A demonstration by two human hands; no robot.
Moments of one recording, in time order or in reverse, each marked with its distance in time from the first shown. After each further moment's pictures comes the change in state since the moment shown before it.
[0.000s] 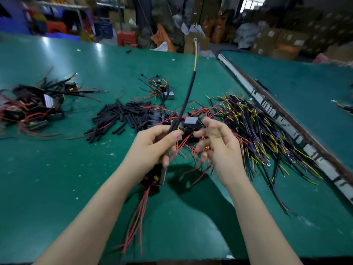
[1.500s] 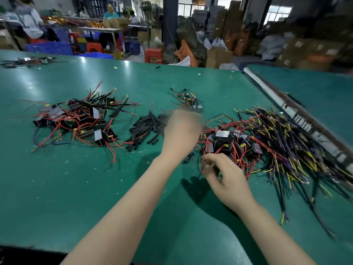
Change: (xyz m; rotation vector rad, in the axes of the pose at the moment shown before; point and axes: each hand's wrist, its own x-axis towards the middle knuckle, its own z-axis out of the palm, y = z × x) left_hand 0.052 0.011 -0.021 0.655 0.332 0.218; right_hand -0.014 0.051 0.019 -0.940 -0.197 -0.480
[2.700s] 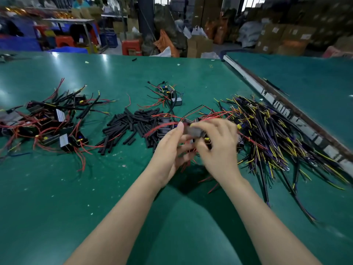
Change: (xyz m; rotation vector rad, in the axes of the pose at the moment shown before) left_hand -0.033 0.002 0.036 -1.117 -0.332 -0.564; right_hand 0.046 0.018 -0.015 -0.221 0.361 -0.020
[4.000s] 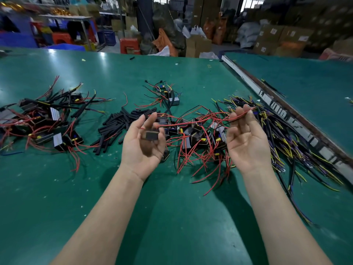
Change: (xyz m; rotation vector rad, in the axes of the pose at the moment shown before) left_hand 0.000 0.033 -0.027 -0.601 0.119 -0.042; right_hand 0.033 0.016 -0.044 1.614 0.268 1.018
